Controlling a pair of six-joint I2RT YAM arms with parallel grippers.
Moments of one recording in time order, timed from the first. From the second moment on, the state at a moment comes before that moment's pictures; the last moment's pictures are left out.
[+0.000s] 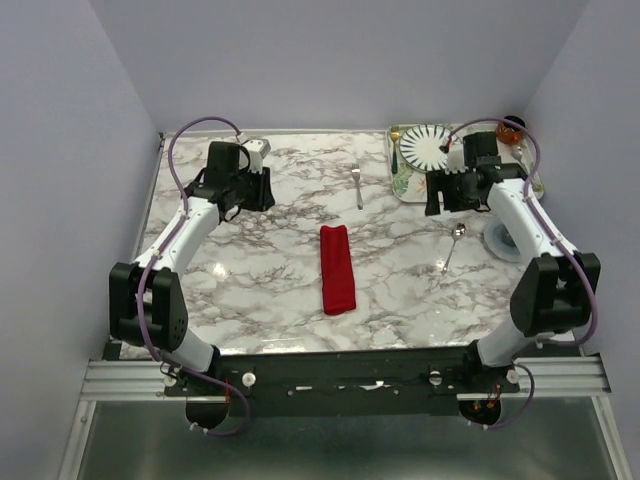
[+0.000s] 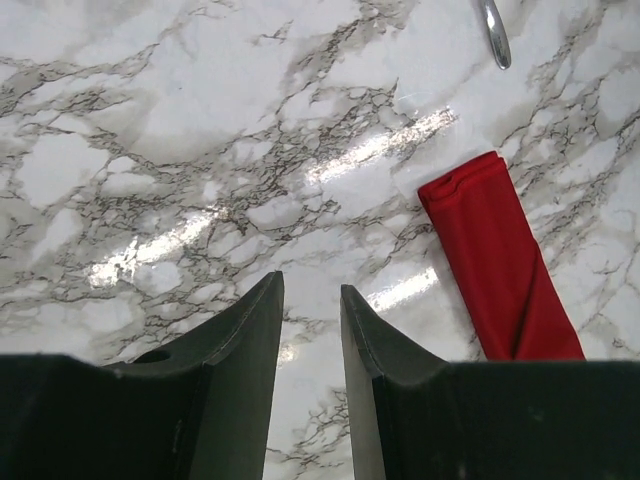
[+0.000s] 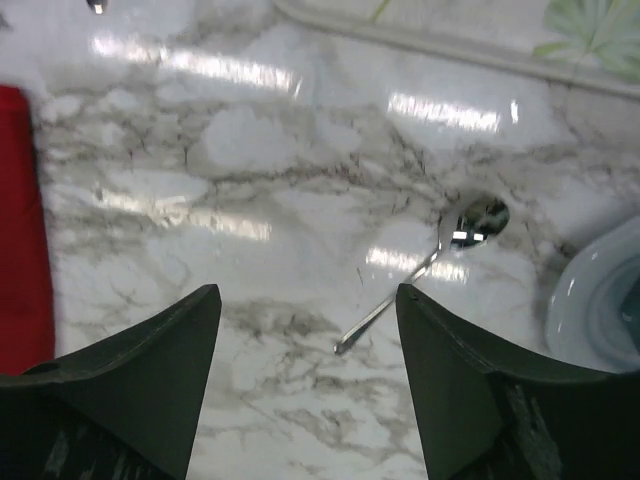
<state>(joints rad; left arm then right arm) -0.19 1.53 1.21 -0.41 0.33 -0.04 0.08 1.56 1.34 -0.80 -0.17 -0.10</state>
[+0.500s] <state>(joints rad) -0.14 1.46 1.18 -0.47 0.25 0.02 0.26 2.20 2.07 -0.71 -0.12 0.02</state>
